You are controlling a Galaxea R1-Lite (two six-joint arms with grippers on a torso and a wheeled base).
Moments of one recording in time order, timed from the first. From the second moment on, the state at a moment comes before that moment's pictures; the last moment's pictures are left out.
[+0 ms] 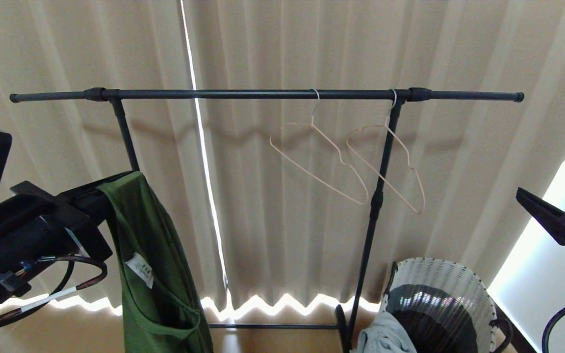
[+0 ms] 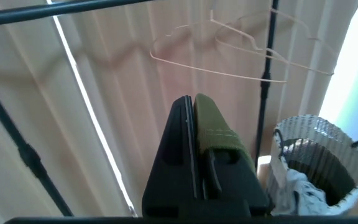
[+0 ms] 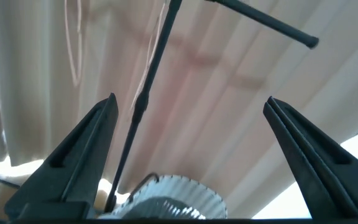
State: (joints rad) left arm -0.36 1.20 -0.43 -0.84 -0.09 0.10; right arm 0.08 1.06 -0.44 -0.61 0.03 -0.30
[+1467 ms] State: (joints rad) left arm -0.45 1.27 -0.42 -0.67 -0.16 0.14; right arm 0.17 1.41 -0.97 0.04 0.03 -0.12
